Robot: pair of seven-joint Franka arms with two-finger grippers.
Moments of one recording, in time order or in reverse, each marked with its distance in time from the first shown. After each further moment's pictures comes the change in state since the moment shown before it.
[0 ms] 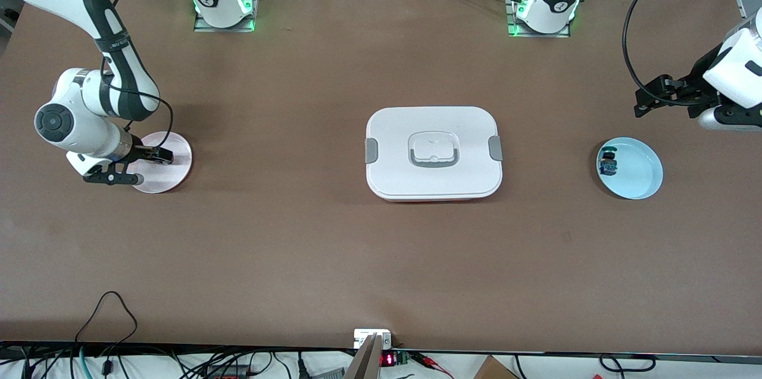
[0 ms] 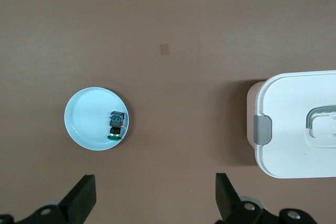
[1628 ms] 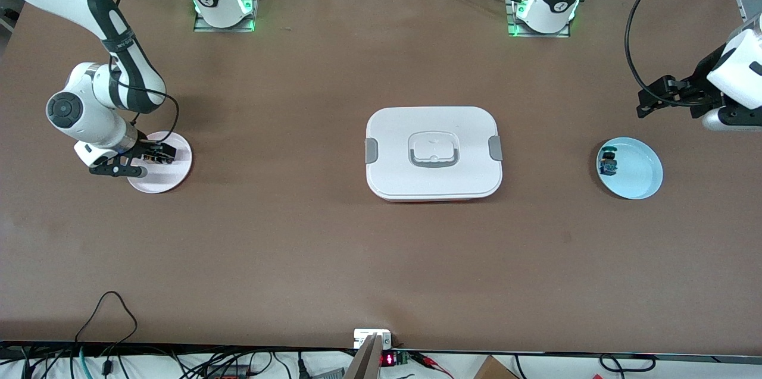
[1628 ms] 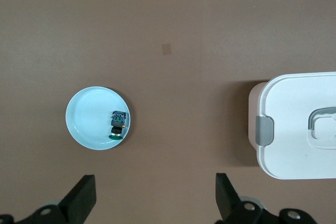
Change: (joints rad) left arm 0.006 0.001 0.002 0.000 0.000 0.000 0.000; right arm -0.034 0.004 0.000 -0.092 0.000 0.150 -0.023
